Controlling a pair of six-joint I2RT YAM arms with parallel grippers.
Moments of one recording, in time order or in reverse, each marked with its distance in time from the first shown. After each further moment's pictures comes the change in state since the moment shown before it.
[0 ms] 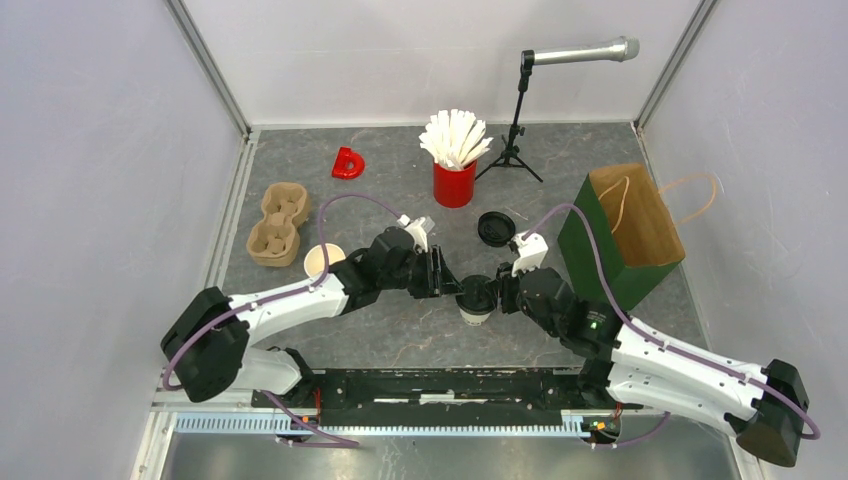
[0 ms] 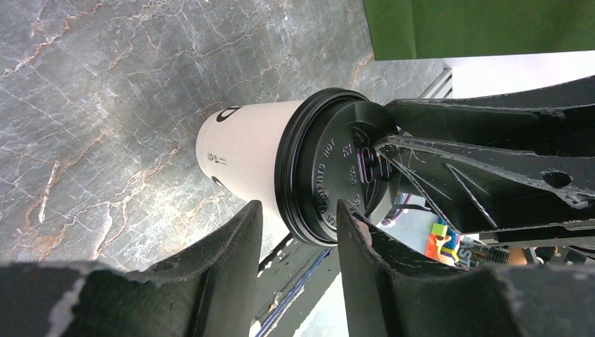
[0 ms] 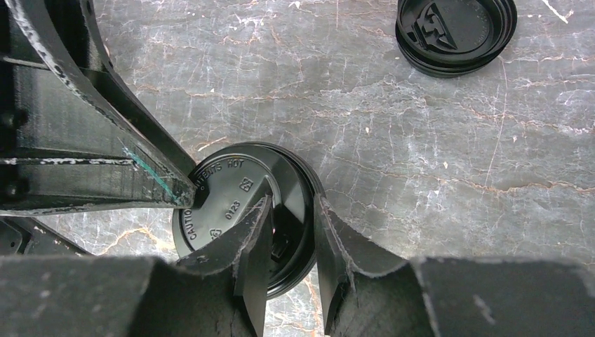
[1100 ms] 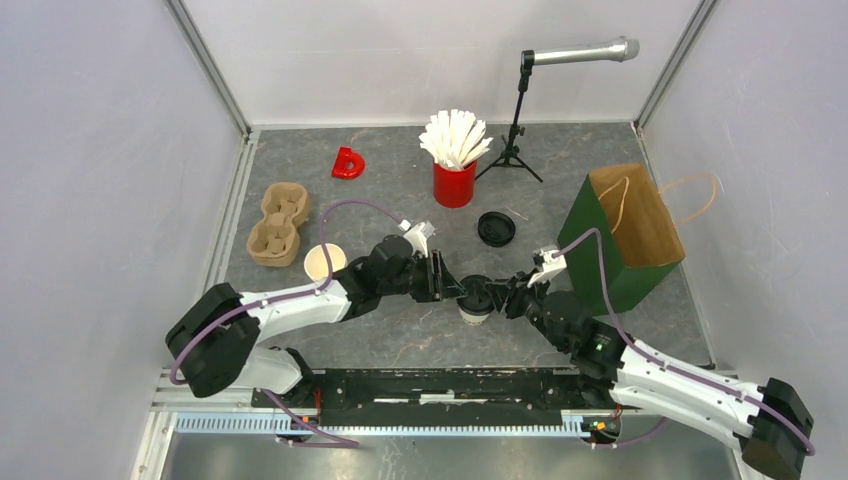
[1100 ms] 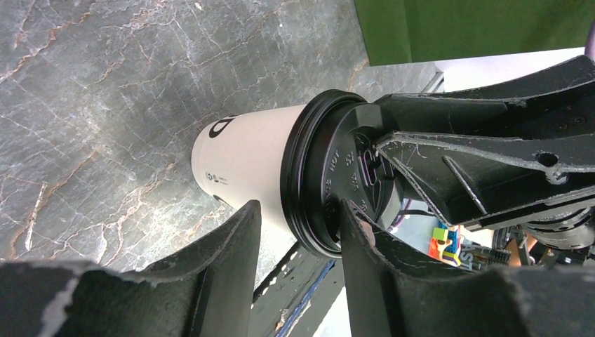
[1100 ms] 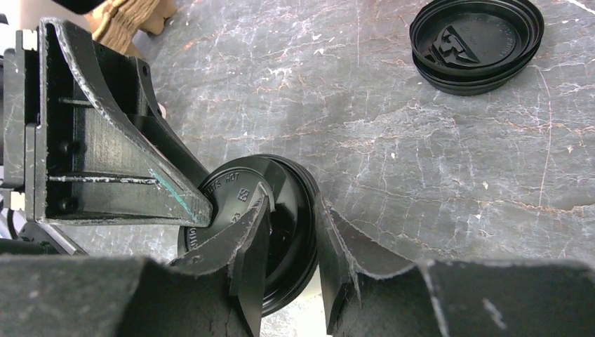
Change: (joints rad) left arm -0.009 0.041 -0.080 0.159 -0.003 -0.008; right arm -0.010 -0.154 -0.281 0.343 -0.016 0.069
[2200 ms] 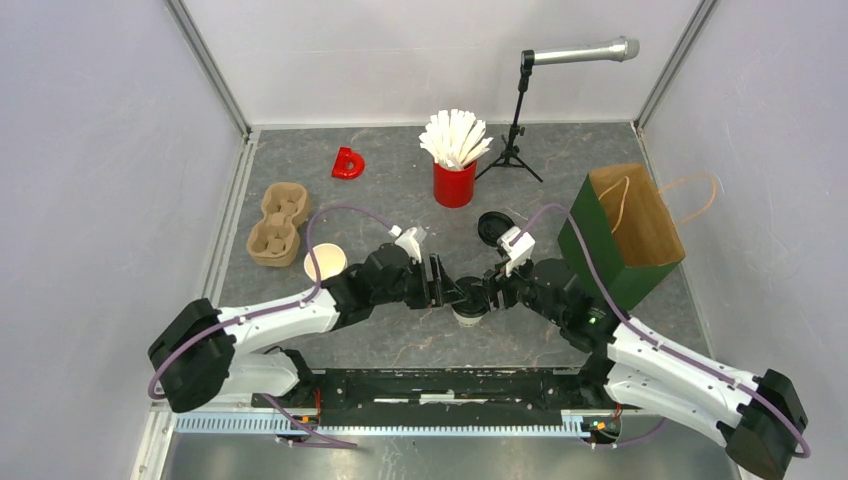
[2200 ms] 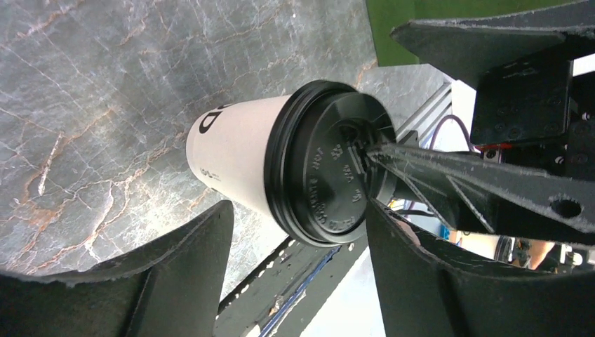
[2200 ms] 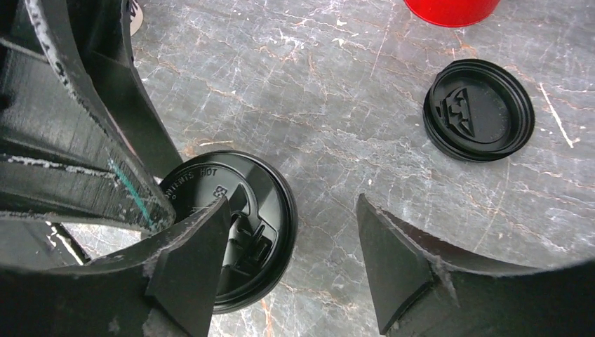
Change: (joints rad) left arm -0.054 -0.117 -0.047 -0.060 -0.105 -0.058; right arm -0.135 0.177 0.202 -0.108 -0.295 -0.434
